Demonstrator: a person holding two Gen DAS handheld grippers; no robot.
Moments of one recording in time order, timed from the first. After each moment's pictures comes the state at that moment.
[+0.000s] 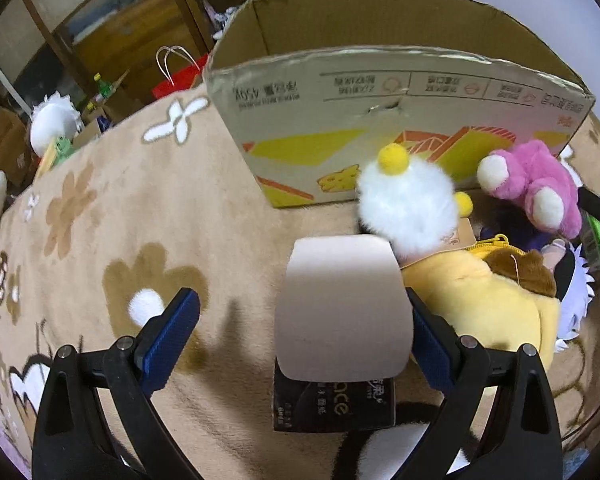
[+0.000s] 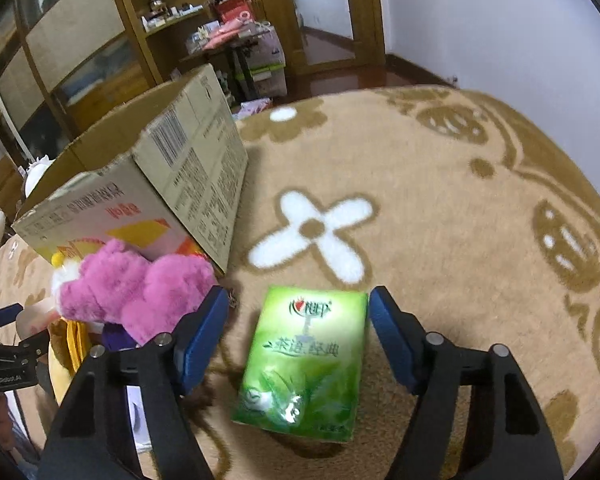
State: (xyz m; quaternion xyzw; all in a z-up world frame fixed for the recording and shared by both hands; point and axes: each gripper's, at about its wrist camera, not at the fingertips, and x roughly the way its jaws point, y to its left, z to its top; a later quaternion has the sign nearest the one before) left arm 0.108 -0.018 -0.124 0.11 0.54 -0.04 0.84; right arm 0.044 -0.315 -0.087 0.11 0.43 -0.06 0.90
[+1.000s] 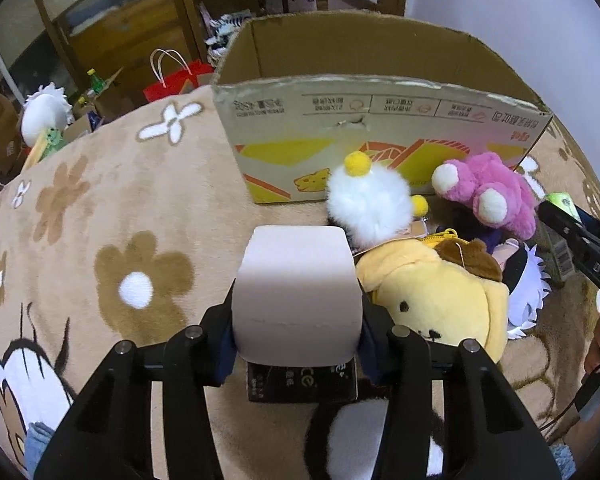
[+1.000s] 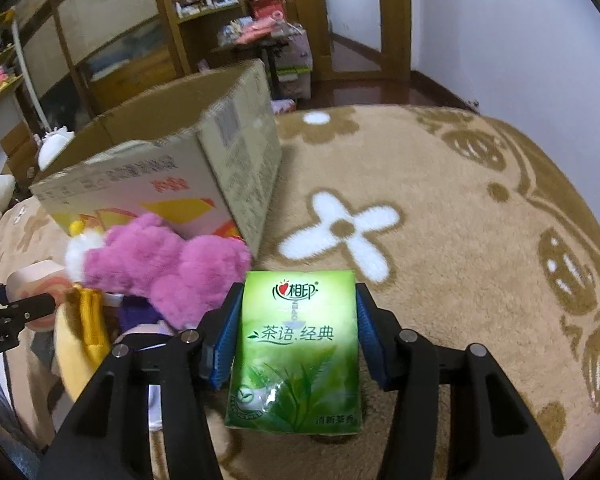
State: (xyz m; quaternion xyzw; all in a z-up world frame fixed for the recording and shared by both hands) left arm 0.079 -0.020 -0.099 0.07 0.52 -0.07 0.85; right arm 0.033 -0.288 -0.074 0.05 0.41 -0.03 0.91
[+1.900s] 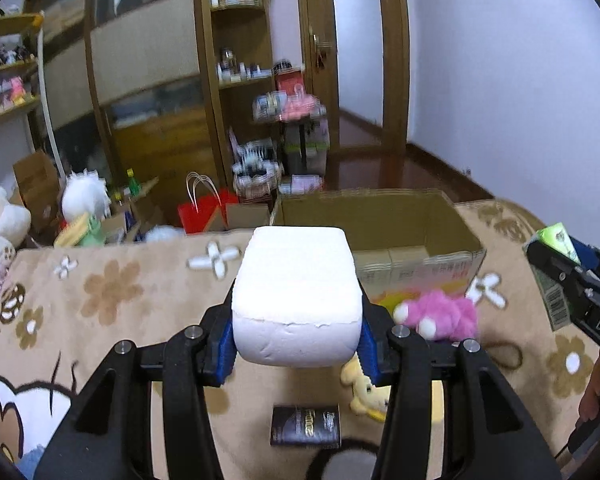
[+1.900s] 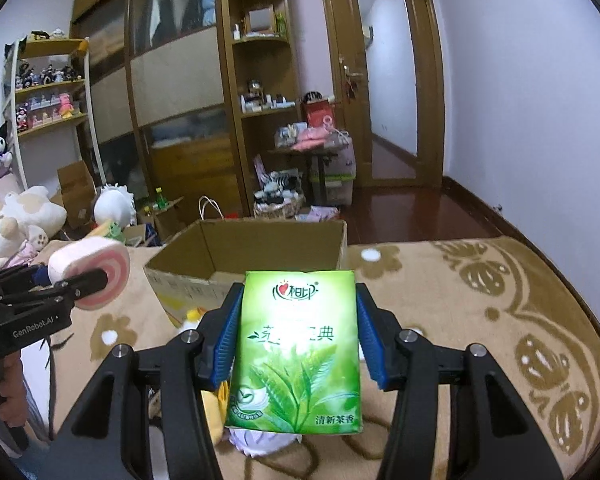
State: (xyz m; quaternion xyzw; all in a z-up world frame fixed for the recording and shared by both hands) left arm 0.023 -0.018 0.011 0.04 0.29 -0.05 0.96; right arm -0.020 -0.234 0.032 0.01 0.23 0.03 0.97
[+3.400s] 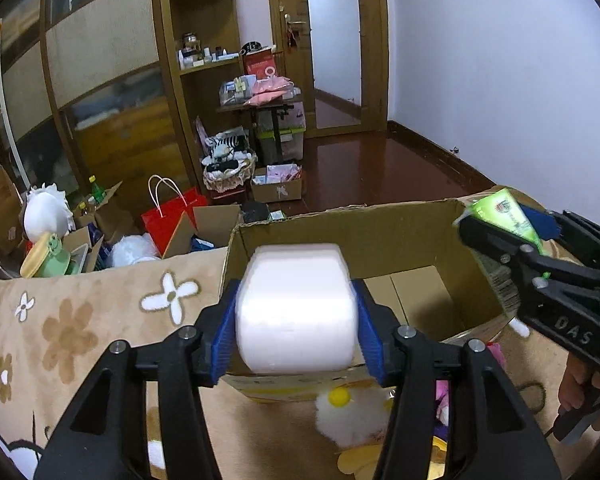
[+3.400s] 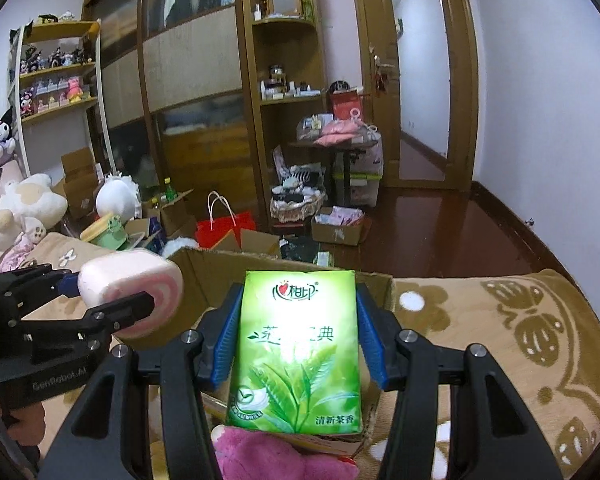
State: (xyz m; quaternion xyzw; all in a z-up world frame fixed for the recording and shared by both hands) left arm 0.149 -0.041 -0.019 0.07 0.32 -0.10 0.94; right arm 0.112 -0.212 0.019 -0.01 0.26 0.08 0.96
